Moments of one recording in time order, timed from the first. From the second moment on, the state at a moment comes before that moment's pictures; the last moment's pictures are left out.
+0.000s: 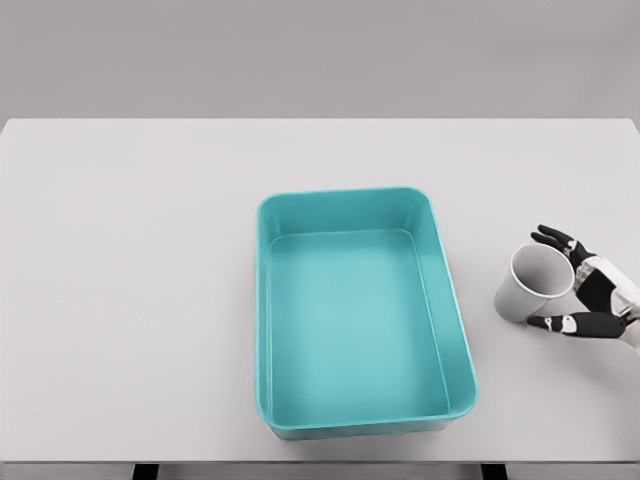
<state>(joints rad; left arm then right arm) -0.01 0.00 -0.11 -0.06 0.05 0.01 -0.05 0.19 -0.62 -0.05 -1.47 -0.62 -0.27 0.61</state>
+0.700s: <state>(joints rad) -0.01 0.00 -0.11 -0.06 0.05 0.01 -0.05 0.16 -0.61 -0.01 -1.48 -0.61 -0.25 0.61</state>
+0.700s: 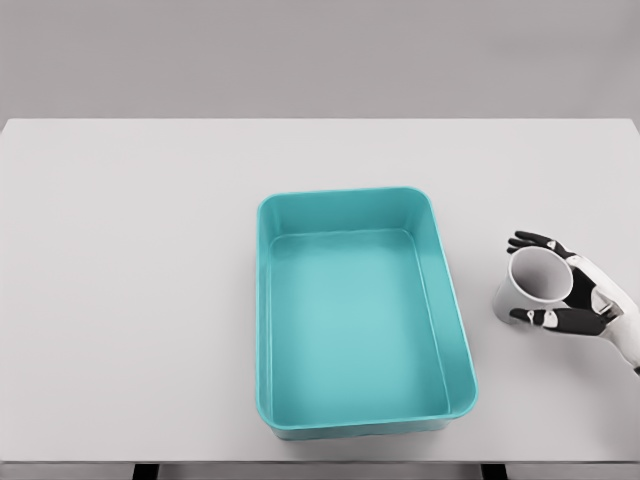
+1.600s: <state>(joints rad) -0.01 0.00 -0.11 -0.06 0.05 0.01 -0.05 0.08 -0.62 -0.02 -1.58 -0.50 -0.28 0.61</state>
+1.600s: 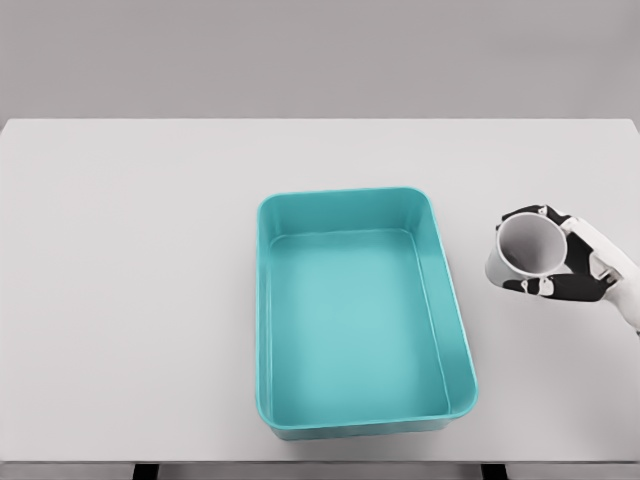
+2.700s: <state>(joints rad) -0.01 0.00 -0.11 -0.06 0.05 0.01 -0.05 -0.11 -0.63 0.10 -1.75 -0.25 -0.49 0.61</state>
